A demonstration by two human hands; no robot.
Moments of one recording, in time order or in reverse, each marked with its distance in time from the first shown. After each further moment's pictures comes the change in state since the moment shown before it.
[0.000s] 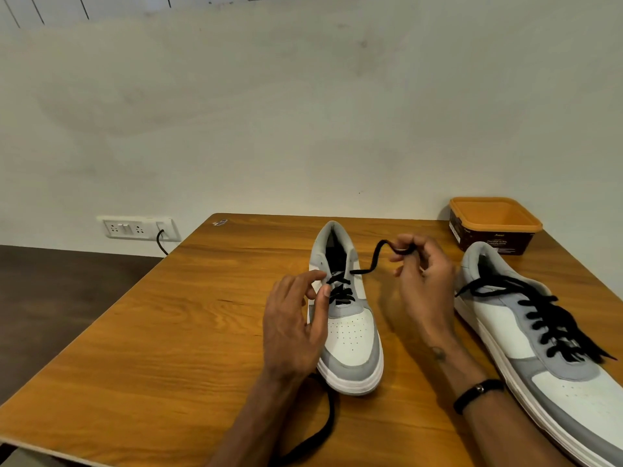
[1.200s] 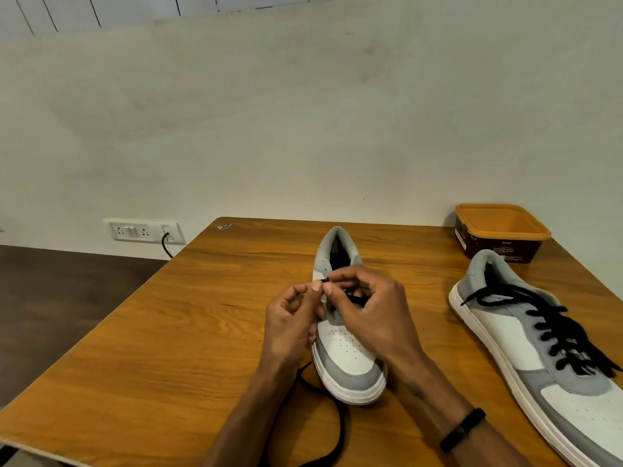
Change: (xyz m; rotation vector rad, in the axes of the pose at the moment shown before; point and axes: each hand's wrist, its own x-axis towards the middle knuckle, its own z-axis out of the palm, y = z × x) left_hand 0.010 0.000 -0.008 -0.782 -0.140 -0.665; right_hand -0.043 -0.037 0.031 -0.018 -0.430 -0.154
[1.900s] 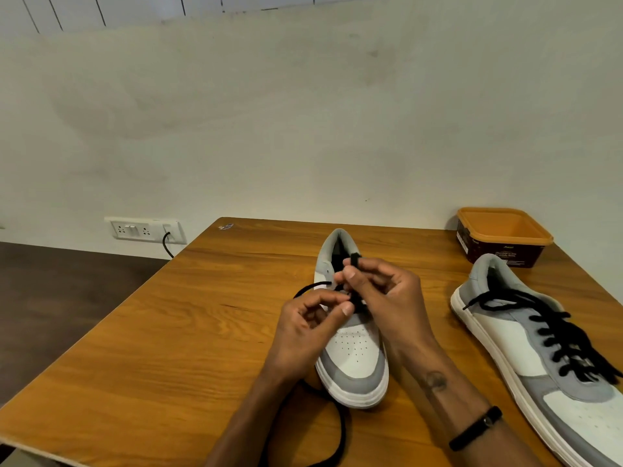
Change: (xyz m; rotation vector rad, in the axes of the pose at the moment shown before) left_hand -0.002 -0.006 0.001 0.124 -0.229 0.166; right_hand 0.008 -0.008 -0.012 0.424 0.043 0.285
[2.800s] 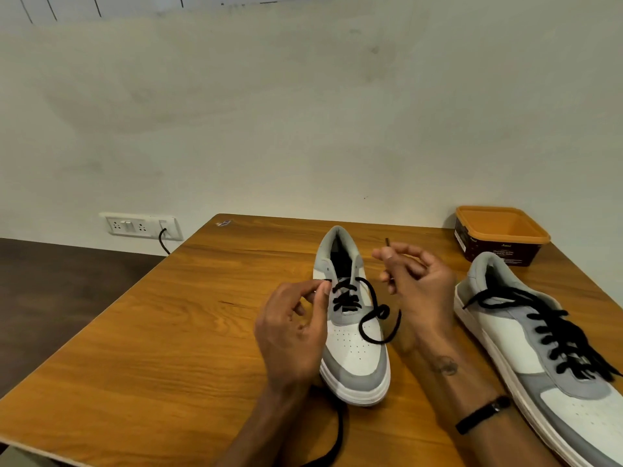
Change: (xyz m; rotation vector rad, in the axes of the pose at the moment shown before) left_hand -0.008 0.001 0.011 0.555 0.499 0.333; right_hand 0.018 0.007 -0.028 -0.017 0.314 -0.054
